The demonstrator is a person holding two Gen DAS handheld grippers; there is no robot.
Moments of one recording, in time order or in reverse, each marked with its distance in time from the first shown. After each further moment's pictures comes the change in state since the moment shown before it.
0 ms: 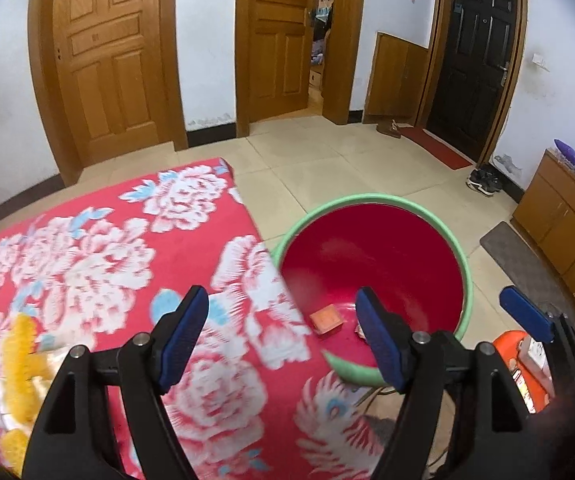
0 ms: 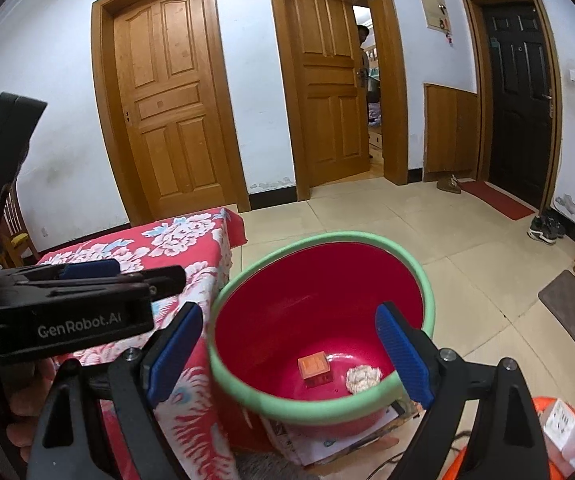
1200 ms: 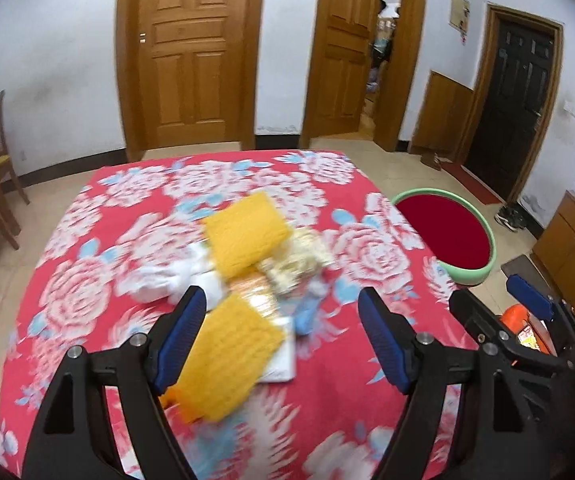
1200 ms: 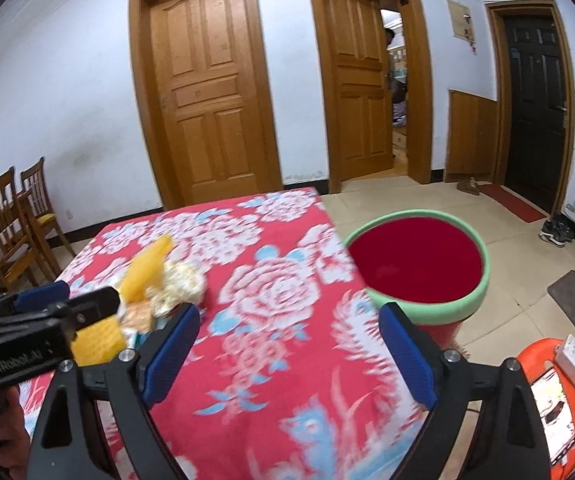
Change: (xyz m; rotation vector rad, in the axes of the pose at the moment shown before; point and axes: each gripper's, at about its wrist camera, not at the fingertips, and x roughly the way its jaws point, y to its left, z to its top) left arm -0.159 0.151 -0.119 -0.168 -0.076 0.111; right arm -0.085 0.146 -0.046 -0.052 0.022 0.061
